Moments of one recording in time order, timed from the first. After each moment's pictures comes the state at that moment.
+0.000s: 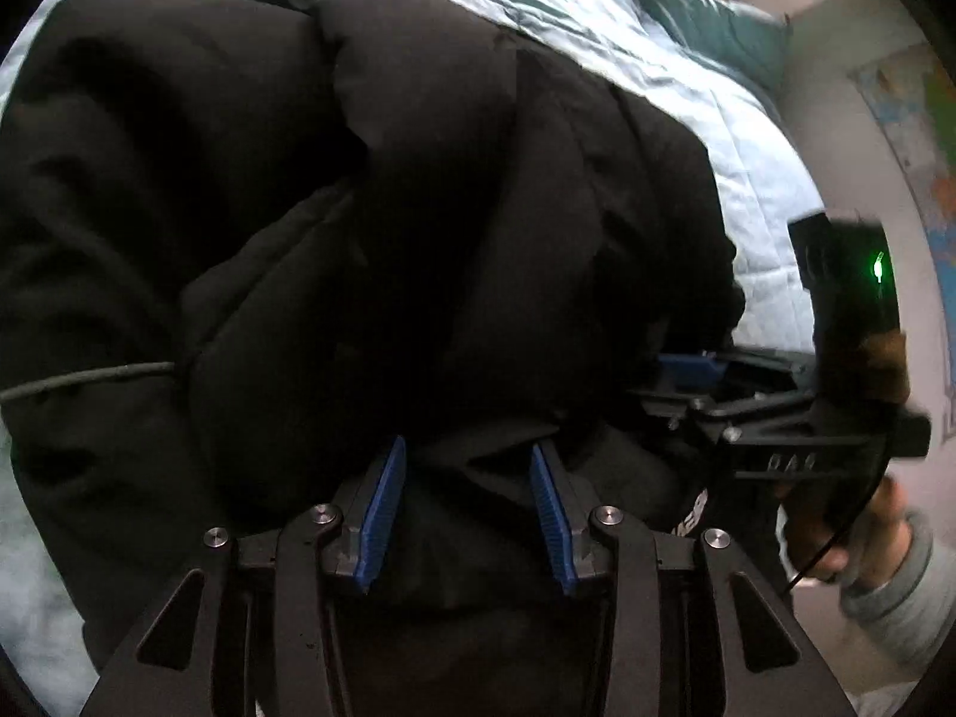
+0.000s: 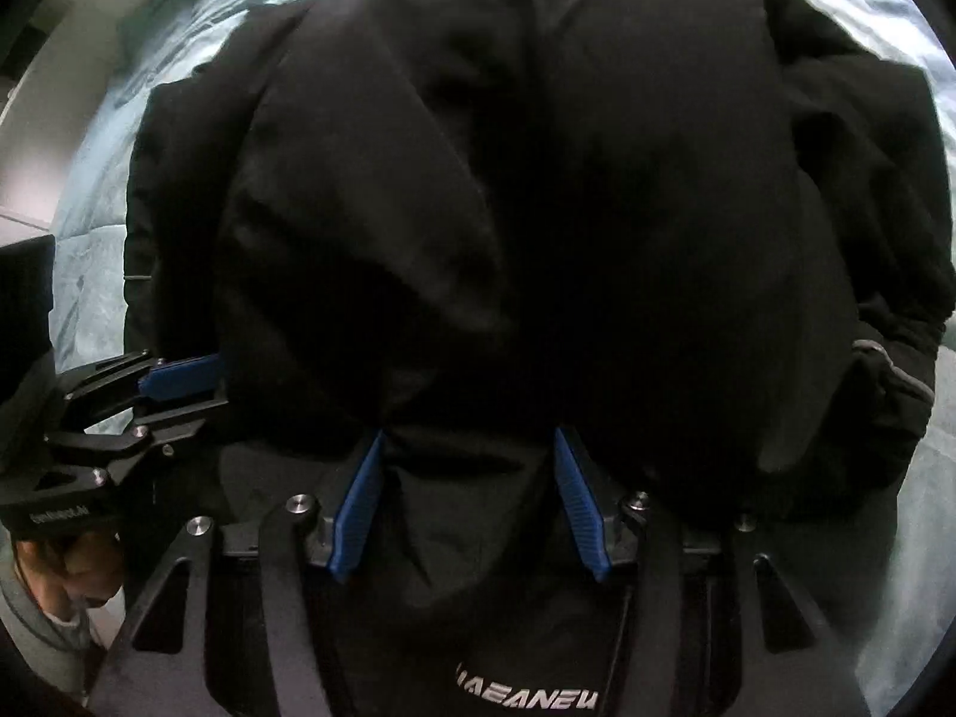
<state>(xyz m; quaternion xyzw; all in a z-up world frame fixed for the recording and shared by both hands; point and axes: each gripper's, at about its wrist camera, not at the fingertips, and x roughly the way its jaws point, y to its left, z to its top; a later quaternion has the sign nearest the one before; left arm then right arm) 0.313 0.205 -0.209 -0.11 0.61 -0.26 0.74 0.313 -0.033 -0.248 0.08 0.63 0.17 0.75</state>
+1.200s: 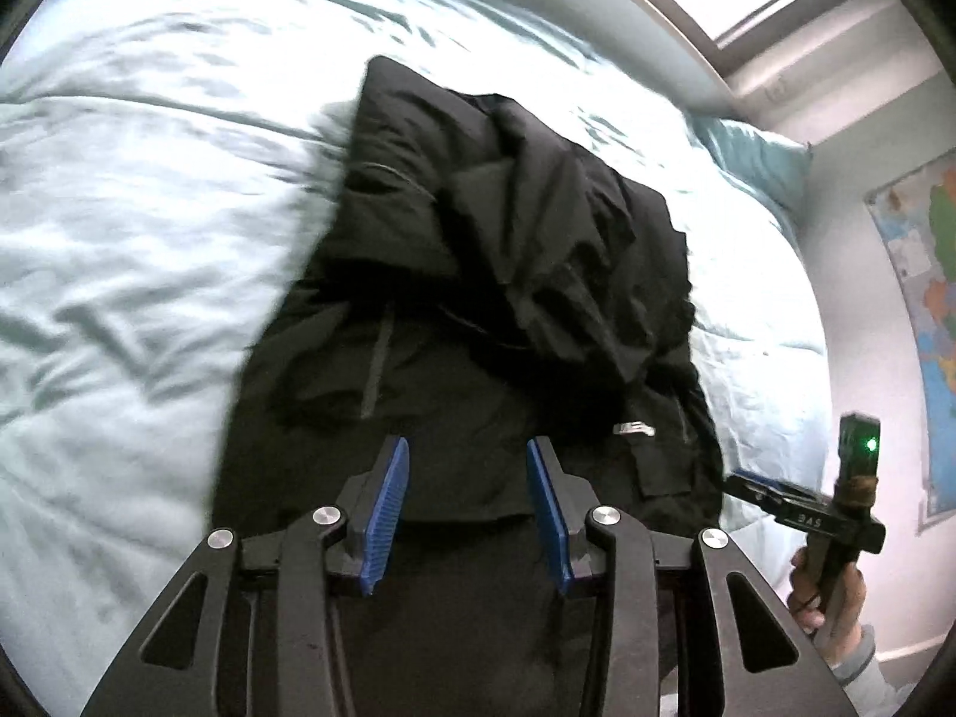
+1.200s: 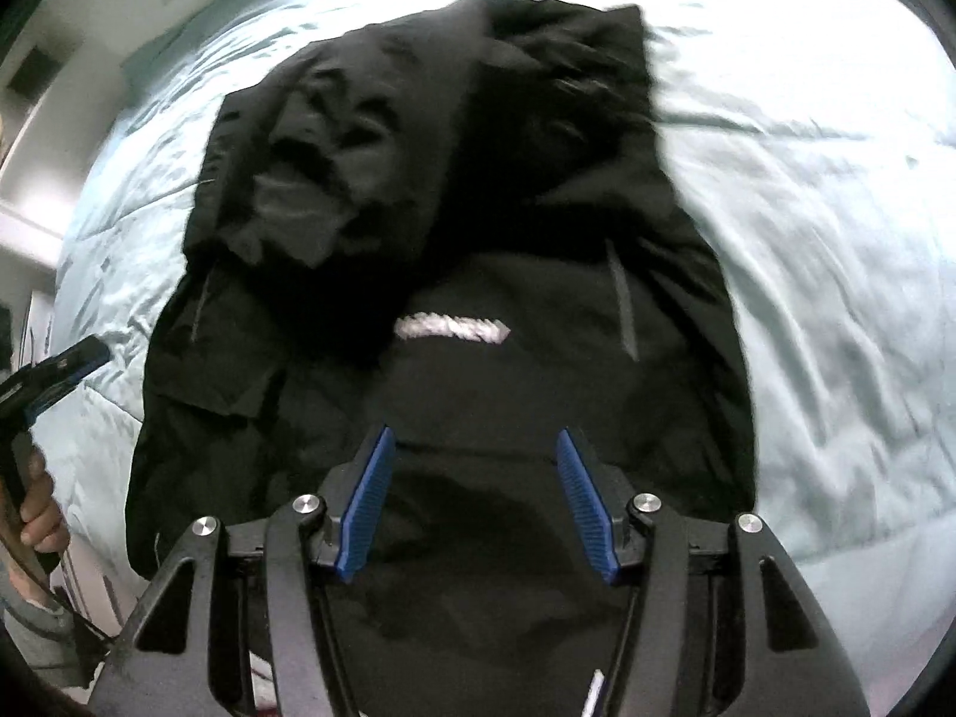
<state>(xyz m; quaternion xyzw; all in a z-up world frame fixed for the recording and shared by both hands) 0.136 0.310 -0.100 -0.20 0.56 -0.13 0.80 0.111 -0.141 -0.162 0.12 0.61 0.10 0.78</state>
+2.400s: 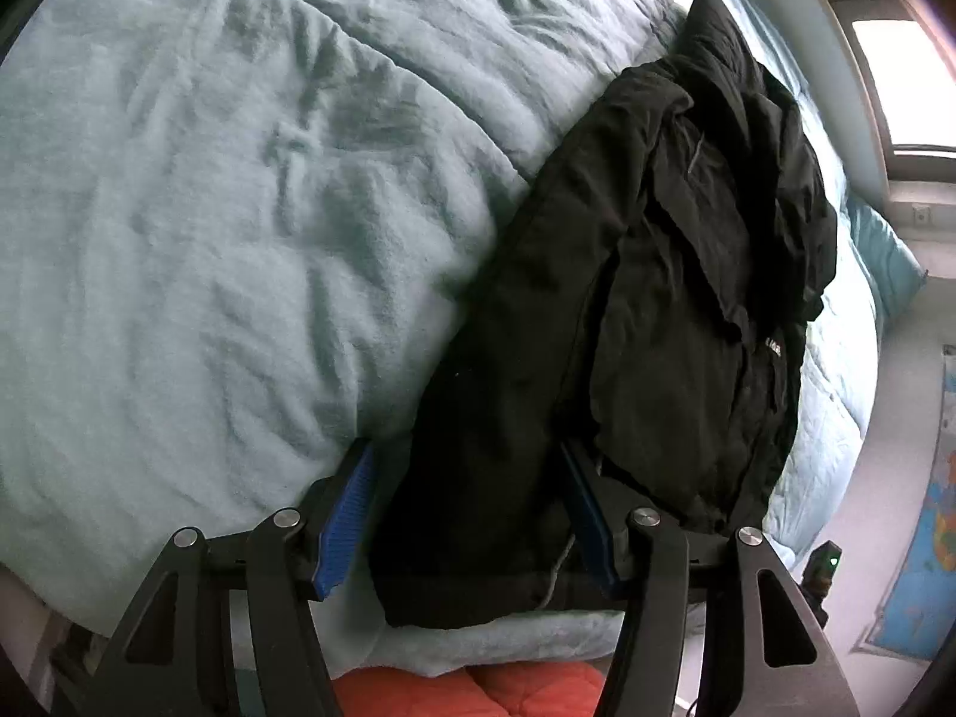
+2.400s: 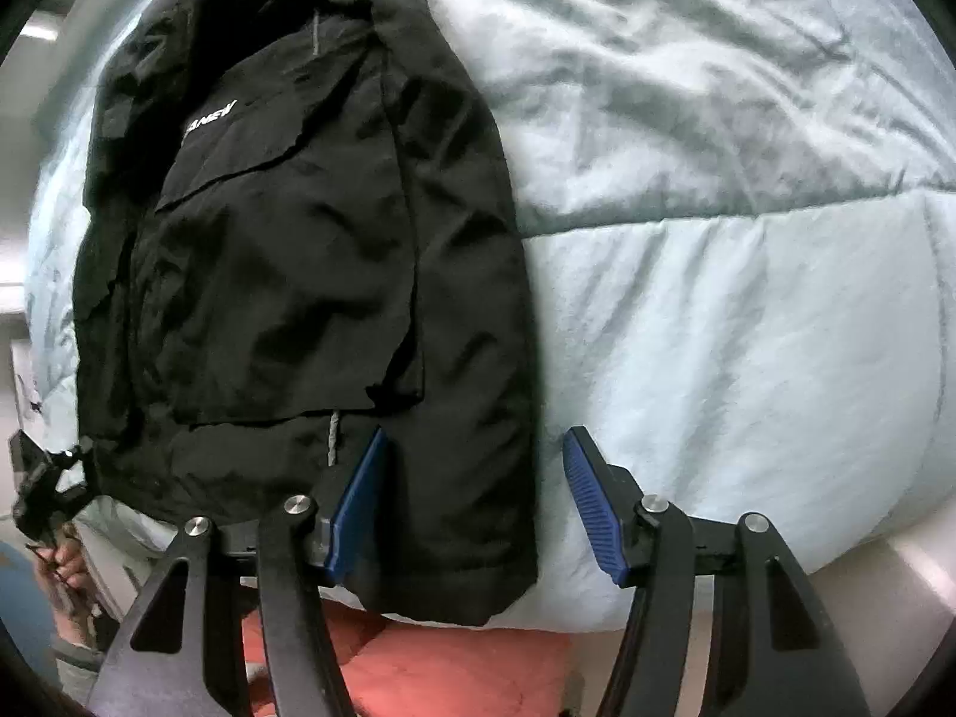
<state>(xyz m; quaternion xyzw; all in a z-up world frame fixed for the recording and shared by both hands) -0.034 0.399 -0.203 -0.35 0.65 0.02 0.68 -0.021 -0.248 -0.263 0.21 0.69 0.04 0.69</state>
